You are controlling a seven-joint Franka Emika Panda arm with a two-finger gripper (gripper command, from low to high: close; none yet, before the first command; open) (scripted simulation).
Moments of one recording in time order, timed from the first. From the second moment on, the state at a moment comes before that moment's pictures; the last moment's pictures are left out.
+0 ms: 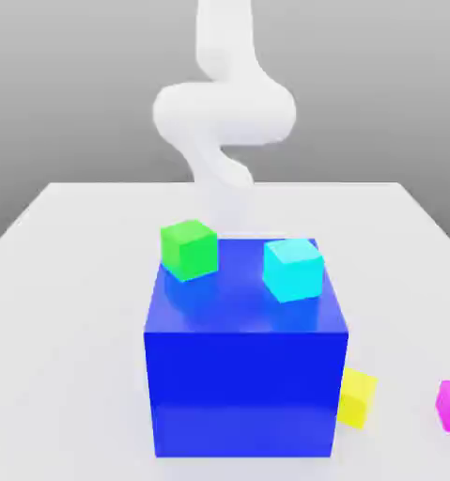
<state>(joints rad) 0.05 -0.71 0.01 -2.30 0.01 2.33 0.73</state>
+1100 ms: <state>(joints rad) 0.53 0.49 0.14 -2.31 -0.19 2.79 0.15</state>
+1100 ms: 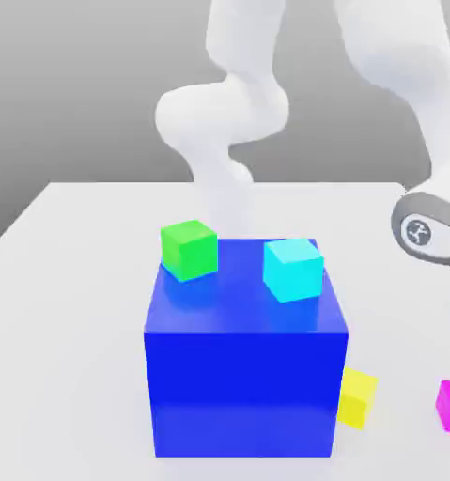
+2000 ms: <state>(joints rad) 0.25 -0.18 0.02 -2.46 -0.03 2.30 0.52</state>
